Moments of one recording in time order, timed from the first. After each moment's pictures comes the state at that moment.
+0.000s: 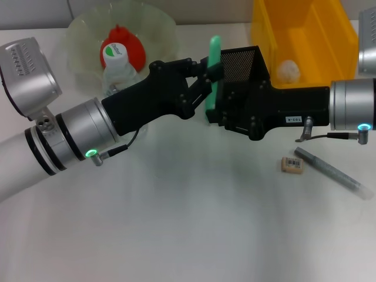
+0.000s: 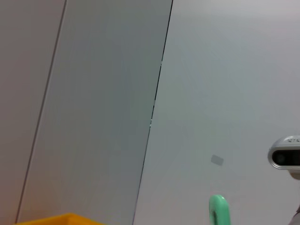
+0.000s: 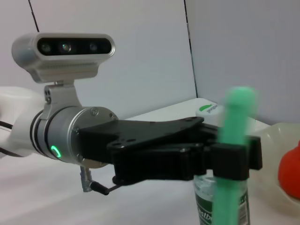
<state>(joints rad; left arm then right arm) -0.52 -2.08 1.68 0.40 0.67 1.31 -0.91 0.52 2.09 -1.17 -0.84 -1.74 -1.37 1.52</state>
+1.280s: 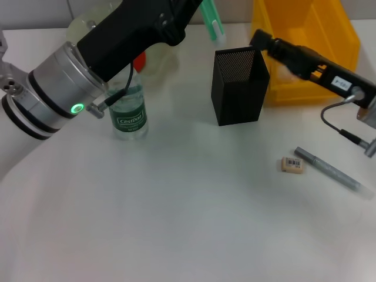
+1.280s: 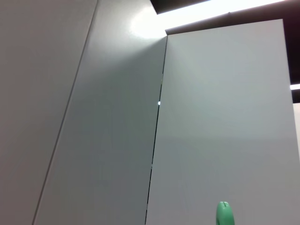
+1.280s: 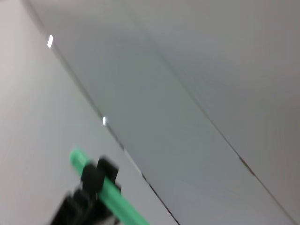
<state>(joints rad) -0.54 -2.08 1.69 0.48 0.41 1.47 -0.85 0.51 2.08 -0.97 -0.39 -1.23 -1.54 1.52</state>
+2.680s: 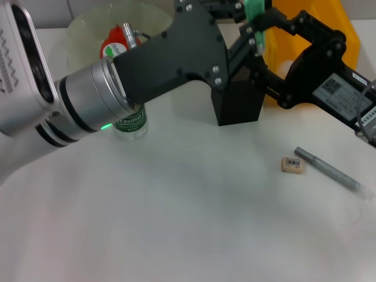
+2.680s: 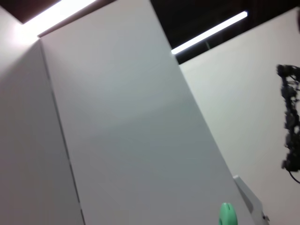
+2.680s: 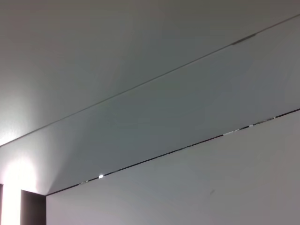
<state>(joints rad) -0.58 -2.08 1.73 0.52 0.57 1.52 -0.49 0.55 2.08 -0.96 -0.18 -1.16 -1.75 2.61</state>
